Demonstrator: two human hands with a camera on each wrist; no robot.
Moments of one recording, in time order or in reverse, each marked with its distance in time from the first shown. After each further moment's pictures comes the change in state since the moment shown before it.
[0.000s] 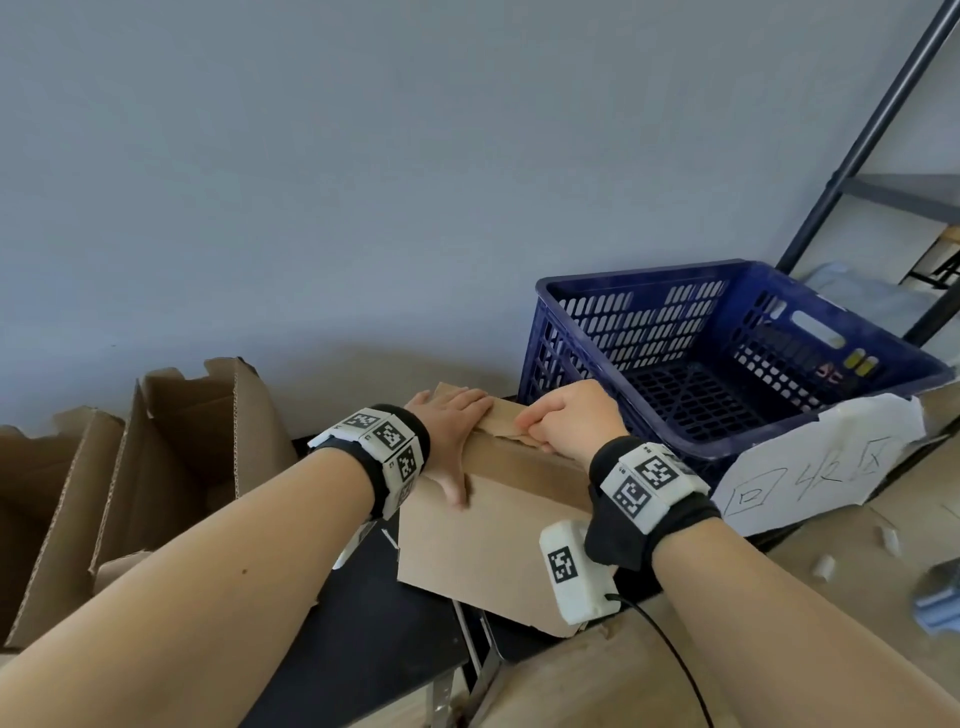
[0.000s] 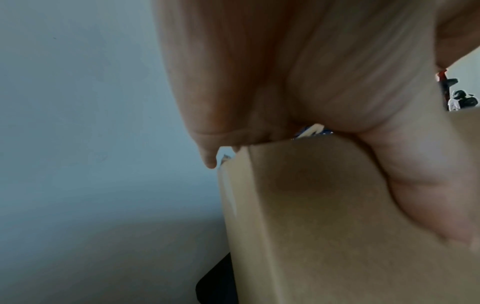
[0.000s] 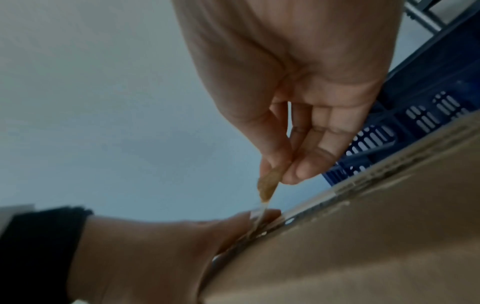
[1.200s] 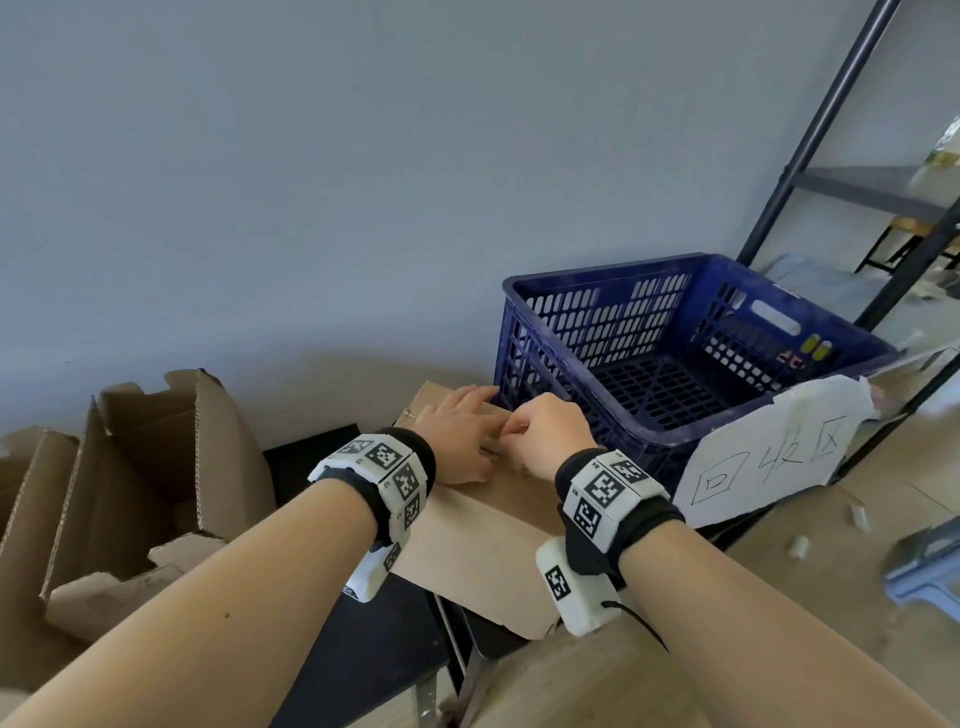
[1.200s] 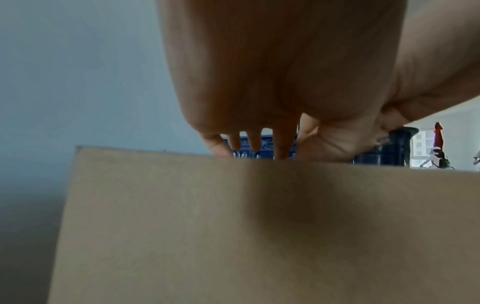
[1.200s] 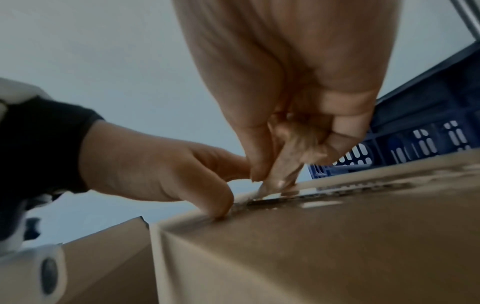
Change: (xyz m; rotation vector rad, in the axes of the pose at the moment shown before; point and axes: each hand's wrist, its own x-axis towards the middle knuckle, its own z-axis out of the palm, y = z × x) left_hand 0.006 0.046 -0.002 -0.191 0.095 0.060; right_hand -0.009 0.012 -0.002 -0.308 -0.035 -0.078
